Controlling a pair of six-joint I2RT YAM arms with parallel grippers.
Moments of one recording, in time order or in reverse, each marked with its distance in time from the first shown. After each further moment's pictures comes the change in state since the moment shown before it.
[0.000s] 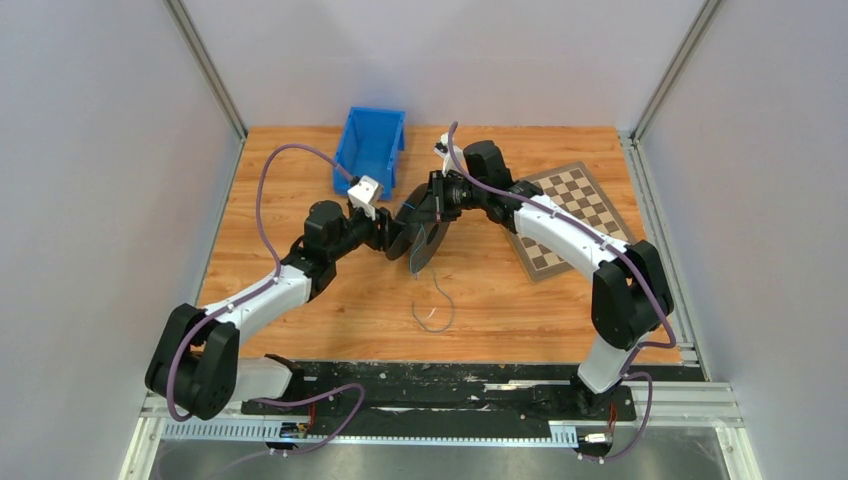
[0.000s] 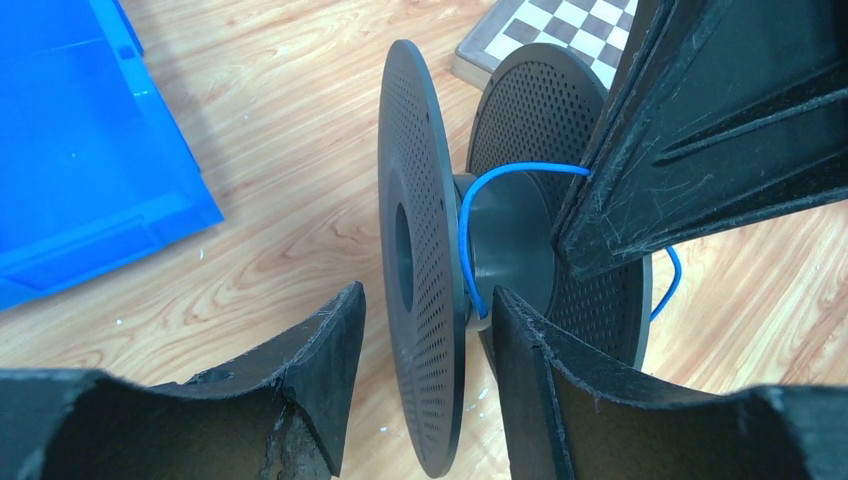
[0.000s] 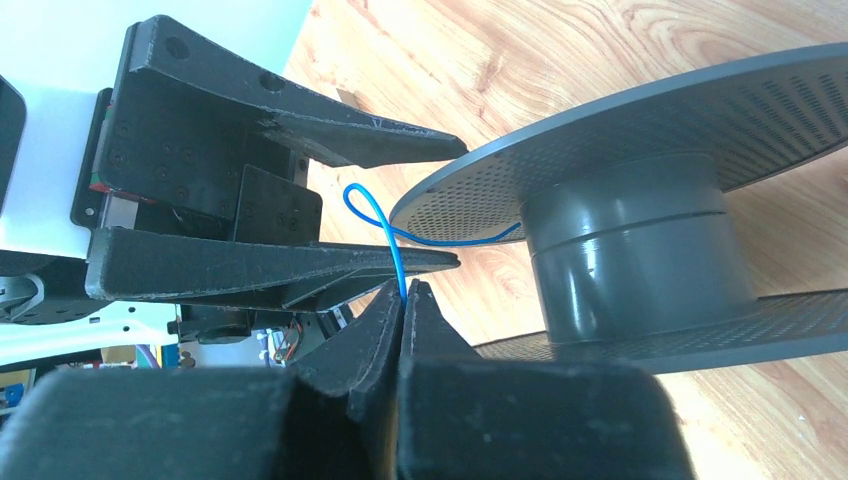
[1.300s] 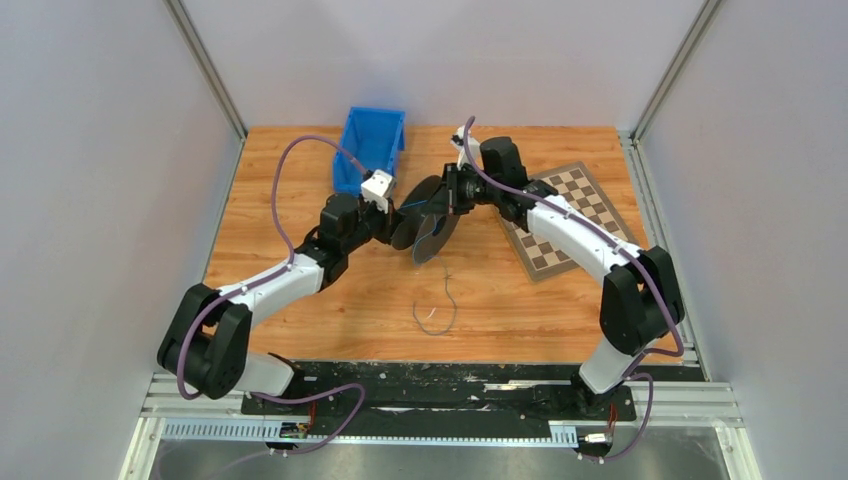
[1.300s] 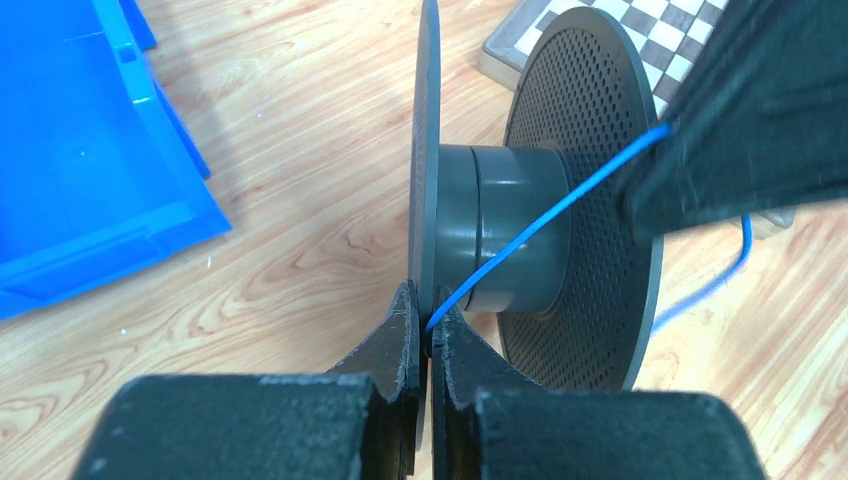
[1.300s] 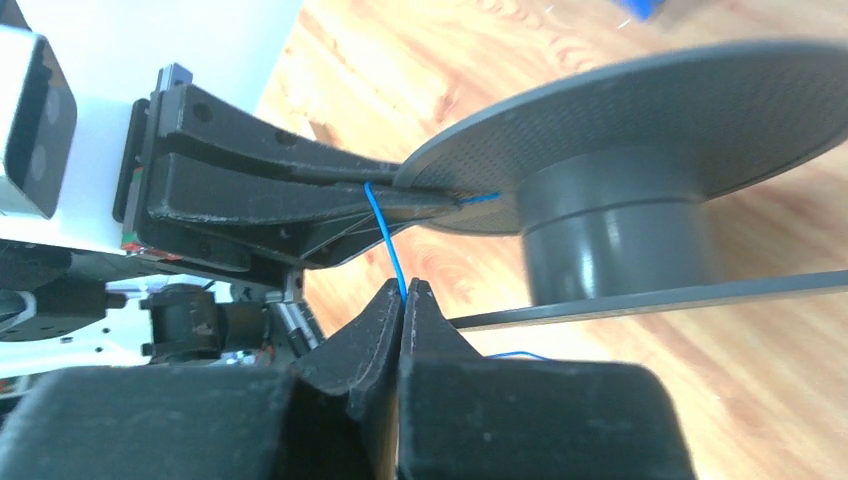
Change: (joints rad) left arm -0.042 0.109 0.073 0.006 -0.112 -0.001; right arm -0.042 -0.037 -0.038 0.022 0.034 -0.019
